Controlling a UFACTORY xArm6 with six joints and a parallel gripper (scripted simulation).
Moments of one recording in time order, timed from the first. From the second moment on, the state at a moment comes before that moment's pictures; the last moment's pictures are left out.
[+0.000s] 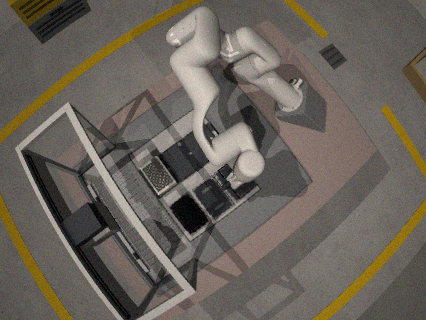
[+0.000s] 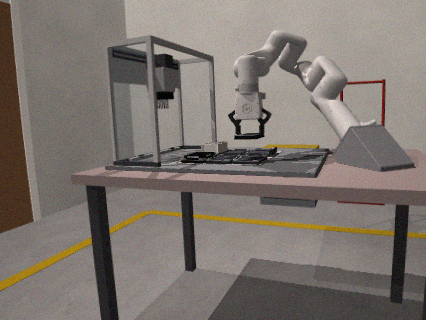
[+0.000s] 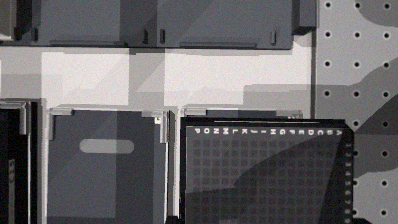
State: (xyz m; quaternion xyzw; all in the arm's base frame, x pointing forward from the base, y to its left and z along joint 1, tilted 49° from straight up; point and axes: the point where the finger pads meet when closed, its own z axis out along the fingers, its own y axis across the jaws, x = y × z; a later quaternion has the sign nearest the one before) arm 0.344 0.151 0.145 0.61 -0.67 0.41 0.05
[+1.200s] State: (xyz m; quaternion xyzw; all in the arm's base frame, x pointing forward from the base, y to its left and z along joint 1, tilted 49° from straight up) arm 0.338 0.152 0.188 0.61 -0.67 0.41 0.05
